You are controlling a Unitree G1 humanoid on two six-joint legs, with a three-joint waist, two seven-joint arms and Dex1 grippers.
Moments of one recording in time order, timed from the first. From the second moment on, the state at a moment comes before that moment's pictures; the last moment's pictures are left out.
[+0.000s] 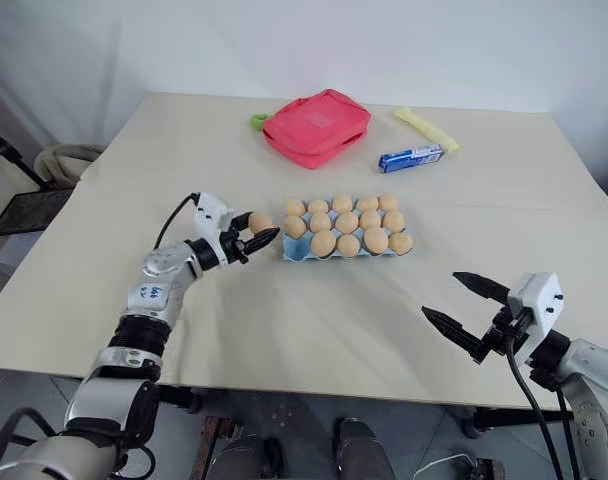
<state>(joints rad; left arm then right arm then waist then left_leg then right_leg) -0.73 0.34 0.04 0.50 -0.21 0.11 -0.77 0.15 -0.69 -0.41 -0.29 0.62 0.24 0.95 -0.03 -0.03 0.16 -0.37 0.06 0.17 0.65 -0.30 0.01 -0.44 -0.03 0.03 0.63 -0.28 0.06</state>
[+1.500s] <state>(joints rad) -0.74 0.74 0.12 0.39 -0.30 0.35 -1.12 0.12 -0.72 -0.46 -0.13 0.60 0.11 1.02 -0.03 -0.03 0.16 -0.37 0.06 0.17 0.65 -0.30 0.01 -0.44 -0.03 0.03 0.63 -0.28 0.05</state>
